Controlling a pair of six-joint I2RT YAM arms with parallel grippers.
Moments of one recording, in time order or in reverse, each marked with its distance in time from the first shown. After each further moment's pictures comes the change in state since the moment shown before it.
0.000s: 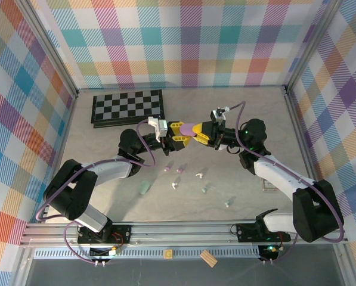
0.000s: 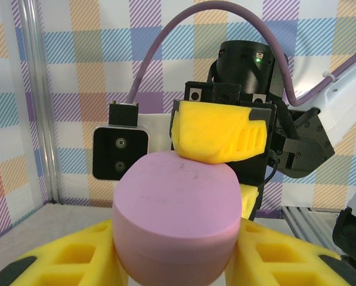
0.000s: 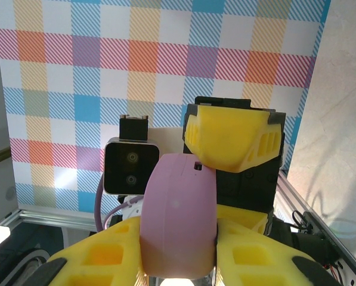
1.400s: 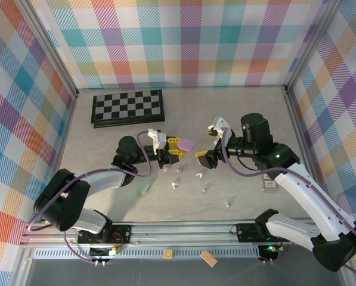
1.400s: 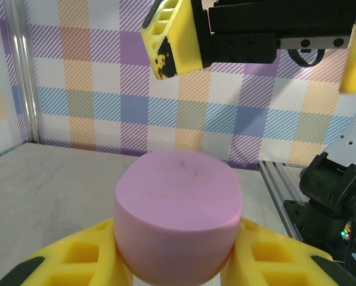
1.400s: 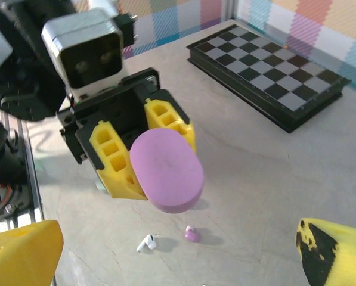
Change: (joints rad) left arm 0.021 -0.123 -0.162 -0.199 0.045 0.092; right arm 0.179 -0.279 0.379 -1.398 0.533 -1.880
